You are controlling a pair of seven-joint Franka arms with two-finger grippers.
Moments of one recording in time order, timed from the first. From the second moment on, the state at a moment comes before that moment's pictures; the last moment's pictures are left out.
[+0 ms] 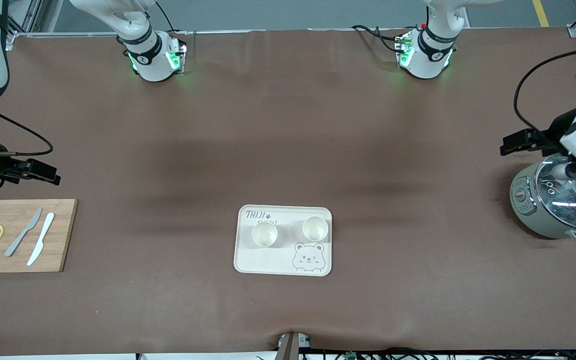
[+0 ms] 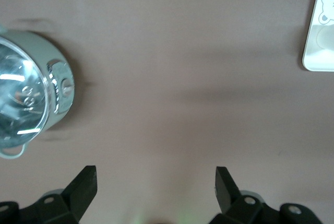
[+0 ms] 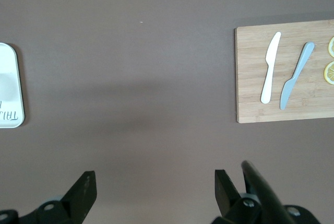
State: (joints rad) left arm 0.00 0.17 -0.03 -1.49 -0.04 1.54 0.00; right arm 0.01 0.22 -0.07 -1.47 0.03 1.66 -0.01
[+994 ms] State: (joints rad) left arm -0.13 0.45 -0.04 -1.35 -0.09 1.86 -0.08; right arm 0.01 0.22 -0.07 -1.47 0.03 1.66 -0.01
